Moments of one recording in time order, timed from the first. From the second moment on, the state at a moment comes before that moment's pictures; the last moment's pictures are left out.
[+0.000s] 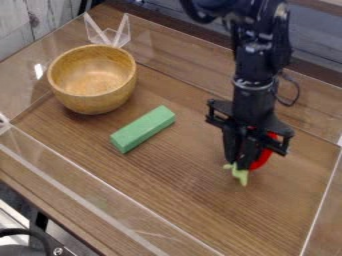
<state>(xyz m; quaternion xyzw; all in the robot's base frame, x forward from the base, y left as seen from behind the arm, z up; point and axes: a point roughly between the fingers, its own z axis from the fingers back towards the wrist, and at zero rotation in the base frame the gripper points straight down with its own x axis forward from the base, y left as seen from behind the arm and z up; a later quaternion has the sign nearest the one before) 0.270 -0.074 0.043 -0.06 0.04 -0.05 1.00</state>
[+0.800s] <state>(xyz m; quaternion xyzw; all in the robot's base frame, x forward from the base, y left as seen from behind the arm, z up) 0.268 -0.041 0.033 -0.06 0.04 -0.03 1.00</state>
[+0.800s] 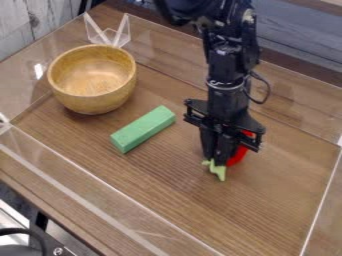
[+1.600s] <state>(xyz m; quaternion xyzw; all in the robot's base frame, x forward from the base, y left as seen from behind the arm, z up) 0.266 -0.037 0.039 -0.06 0.04 -0.03 1.00</state>
